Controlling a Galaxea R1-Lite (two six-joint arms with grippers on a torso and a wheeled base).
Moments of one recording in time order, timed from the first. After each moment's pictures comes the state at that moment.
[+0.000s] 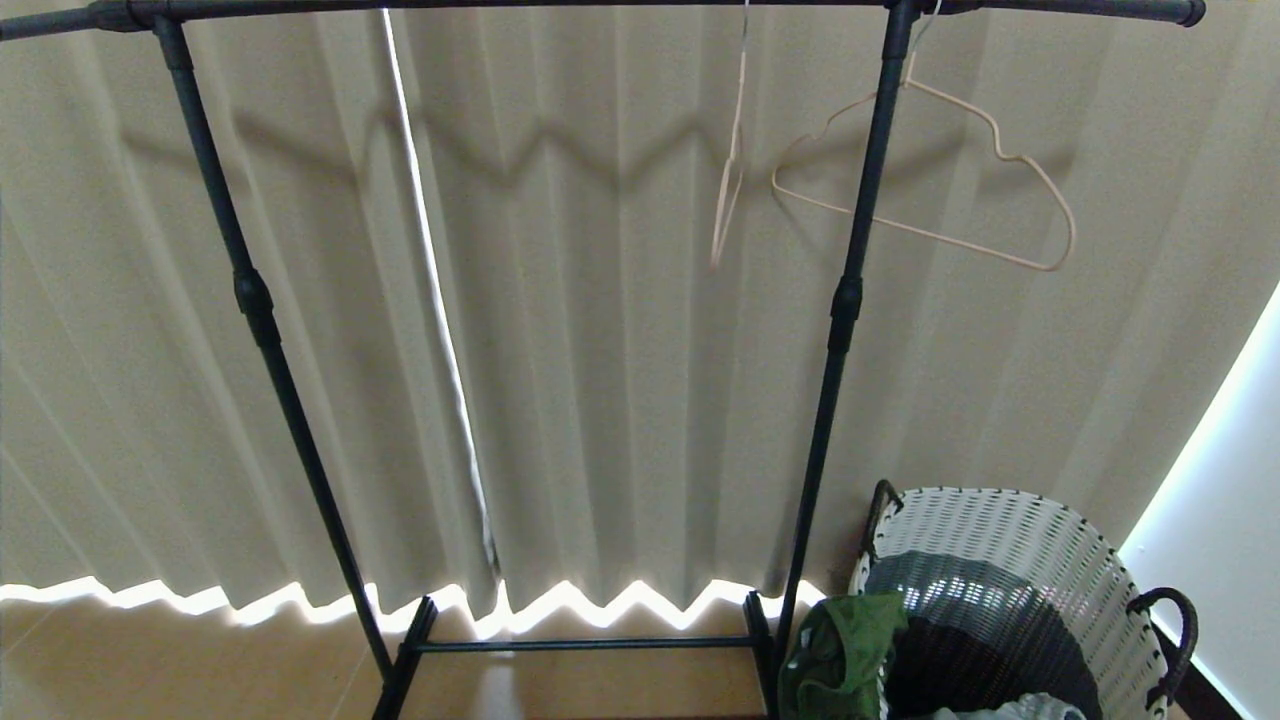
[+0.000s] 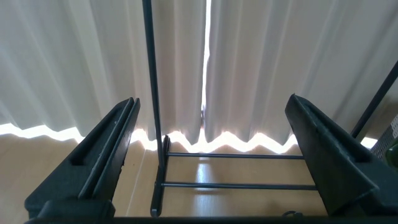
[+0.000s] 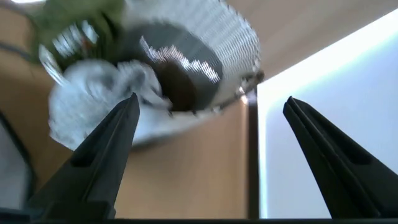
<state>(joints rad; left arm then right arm) 0.00 0.00 -0.02 0.05 0.05 0.00 -0.02 0.57 -0.17 0.12 -0.13 -0.50</state>
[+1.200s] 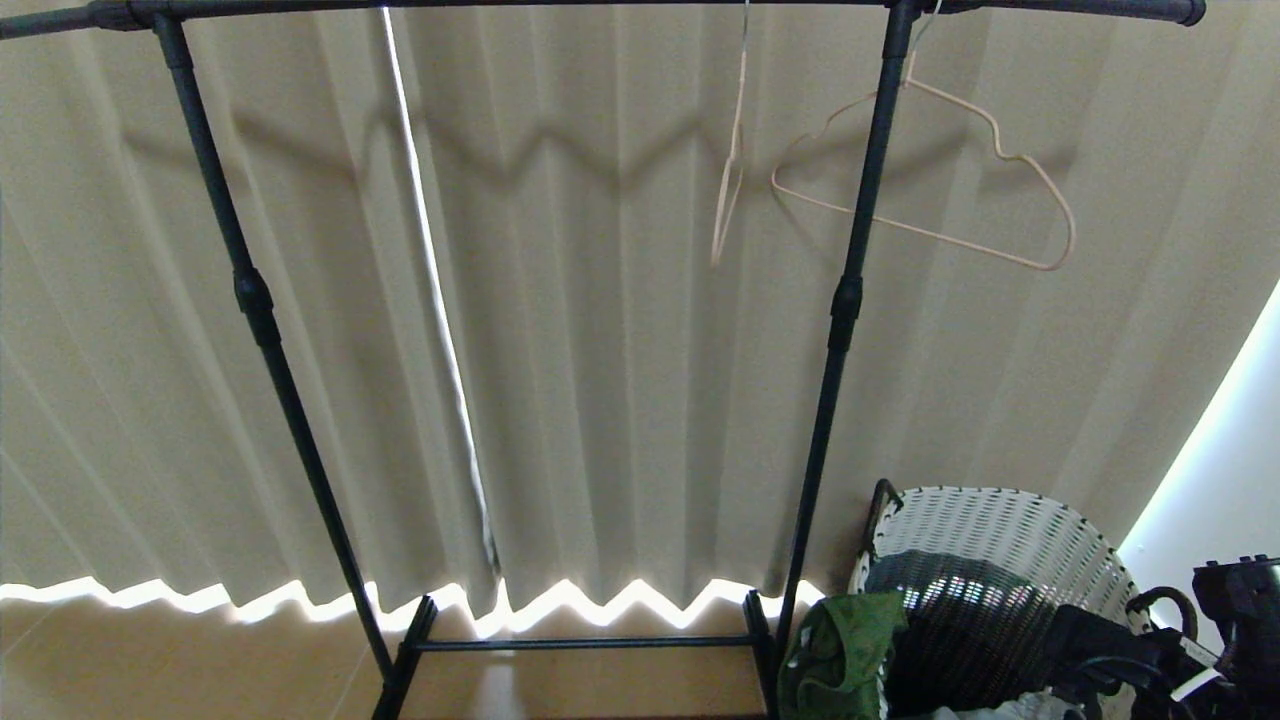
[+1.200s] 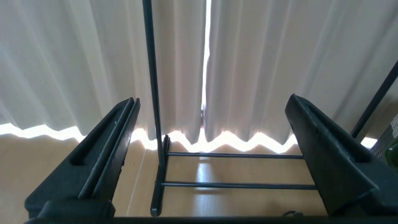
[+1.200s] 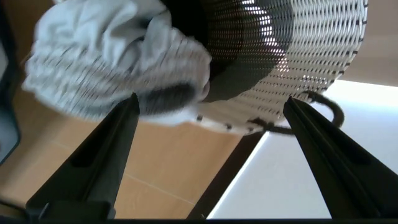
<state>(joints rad) 0.00 0.00 -0.02 0.05 0.05 0.00 0.06 1.50 -0.21 -0.28 -0.14 -0.76</state>
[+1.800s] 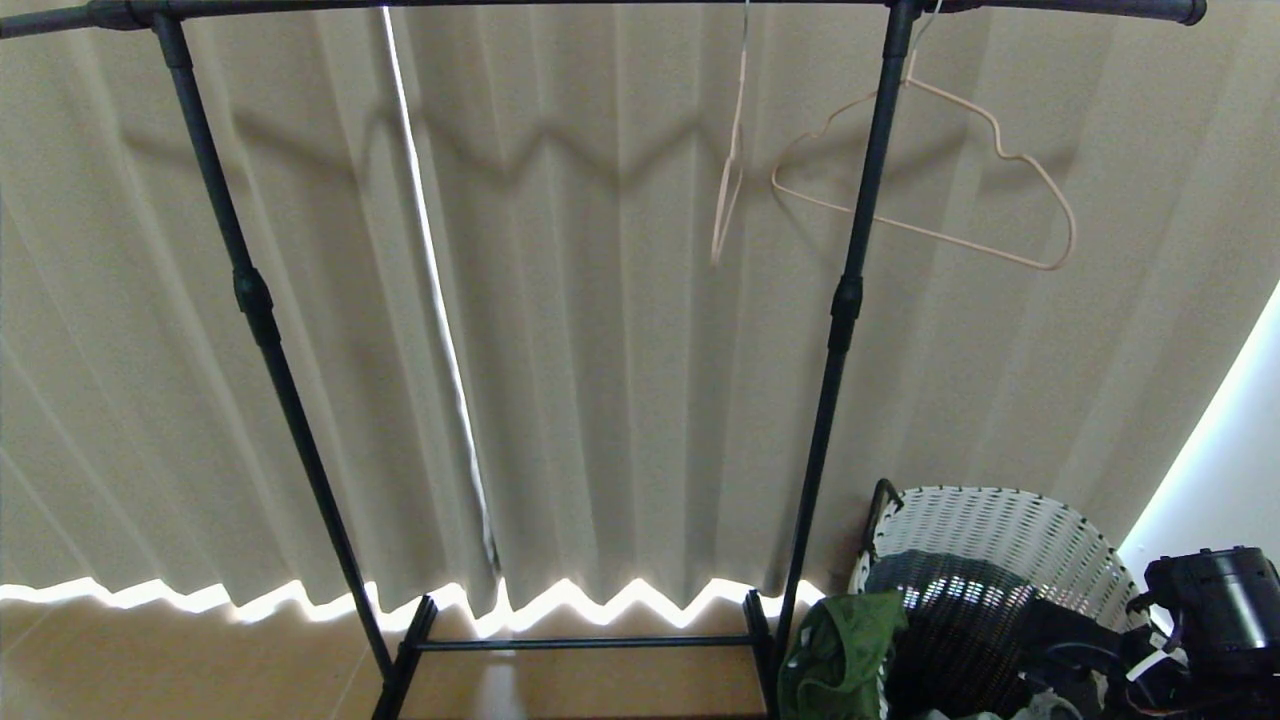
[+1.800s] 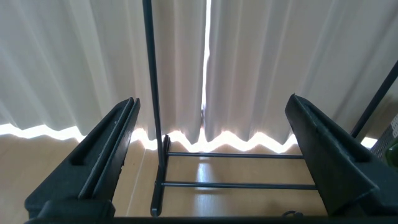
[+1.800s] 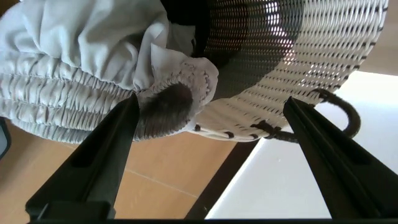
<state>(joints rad) 0.00 0.00 -0.02 0.05 0.05 0.00 0.02 1.65 -0.20 -0.39 -0.16 -0.77</state>
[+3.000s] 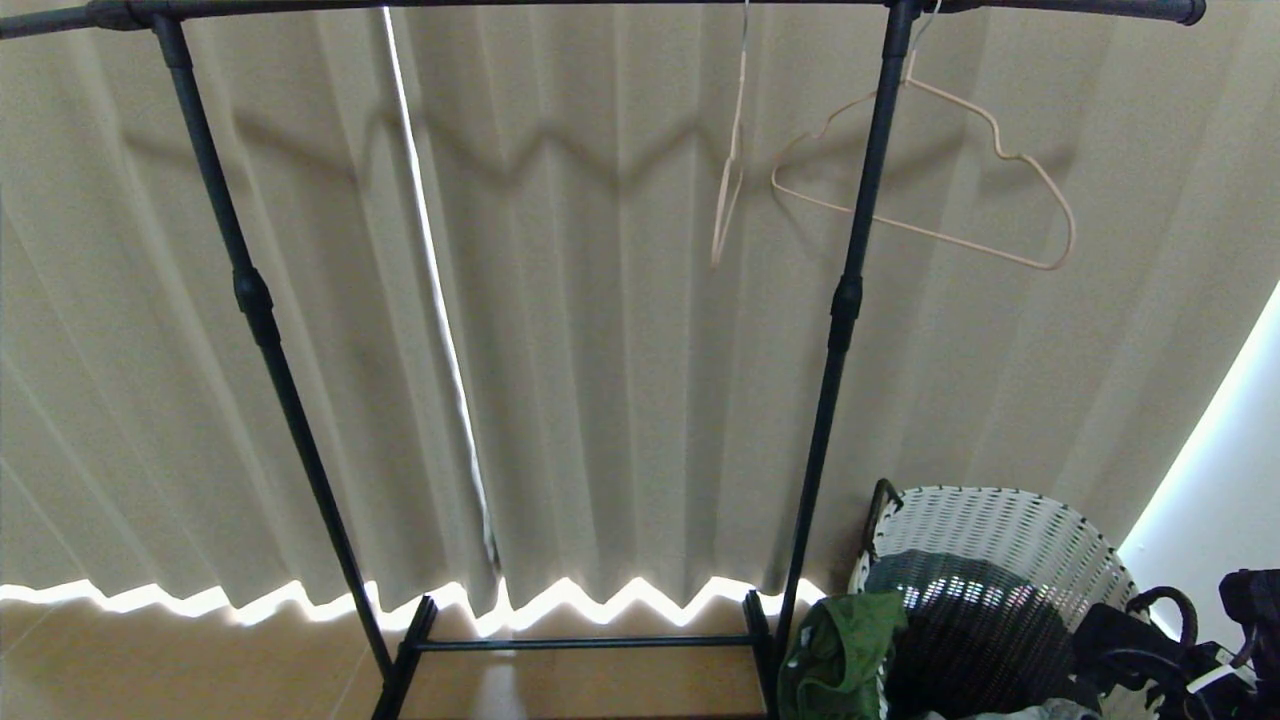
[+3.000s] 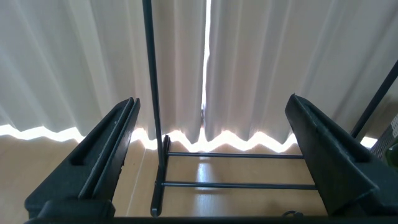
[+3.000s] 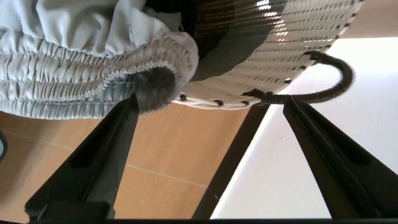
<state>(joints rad) 0.00 0.00 -0.02 0.05 0.05 0.00 -0.09 1.55 -0.14 -0.40 -0.15 -0.77</state>
